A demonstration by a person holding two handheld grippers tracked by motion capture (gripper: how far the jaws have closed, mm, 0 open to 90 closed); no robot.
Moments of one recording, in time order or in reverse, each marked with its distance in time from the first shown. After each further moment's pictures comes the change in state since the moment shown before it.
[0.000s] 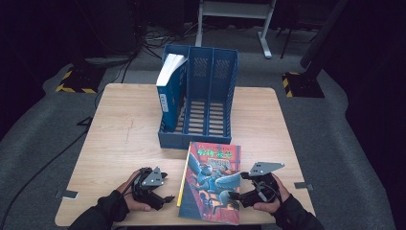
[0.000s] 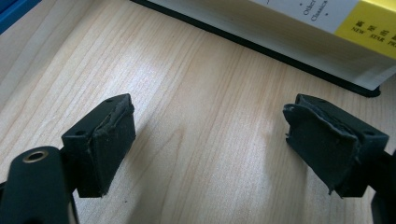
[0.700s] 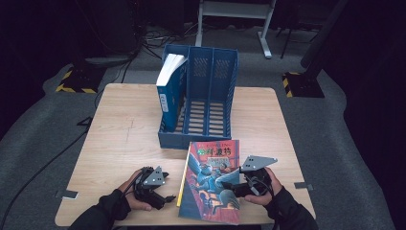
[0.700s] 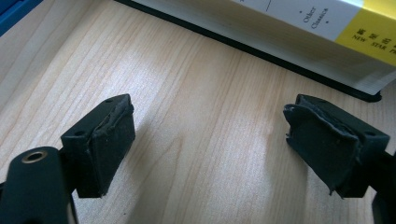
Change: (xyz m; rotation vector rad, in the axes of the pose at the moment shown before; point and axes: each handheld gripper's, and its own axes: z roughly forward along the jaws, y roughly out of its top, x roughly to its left) left arm 0.001 0.003 0.003 0.001 -0.008 0.002; right arm 0.004 0.026 0.009 -0.074 -0.018 -0.085
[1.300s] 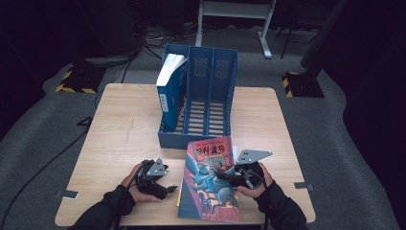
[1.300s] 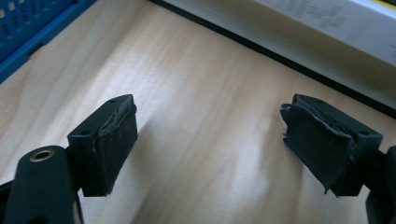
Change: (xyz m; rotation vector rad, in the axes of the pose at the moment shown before) left arm 0.023 0.010 0.006 0.007 0.074 -0.068; right arm -0.005 0.013 0.018 -0.066 0.091 0.012
